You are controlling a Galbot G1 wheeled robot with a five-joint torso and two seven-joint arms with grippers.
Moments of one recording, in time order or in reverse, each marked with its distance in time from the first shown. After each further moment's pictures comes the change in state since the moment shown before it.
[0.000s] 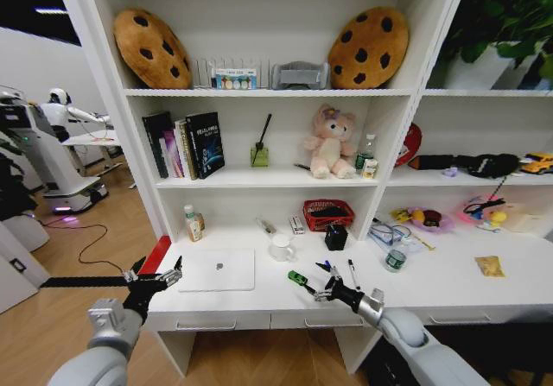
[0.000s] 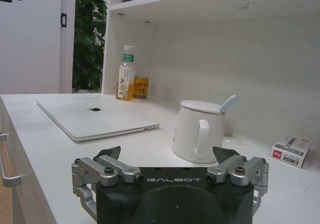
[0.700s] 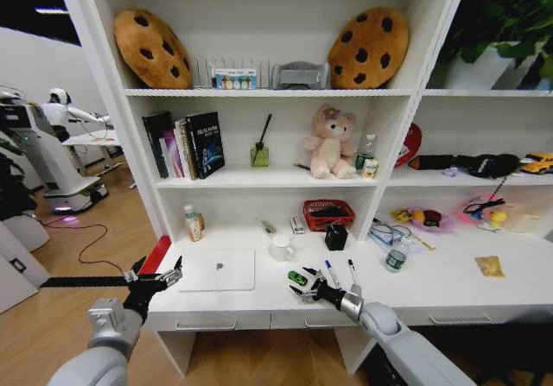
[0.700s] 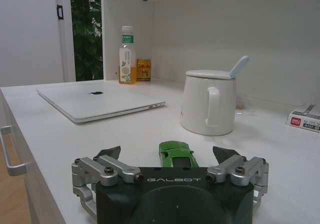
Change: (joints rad) left arm 0.000 0.000 0.000 0.000 0.000 0.000 0.000; right arm 0.072 0.029 -0.094 -0.110 0.034 -0.031 -0.007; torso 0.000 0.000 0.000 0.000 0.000
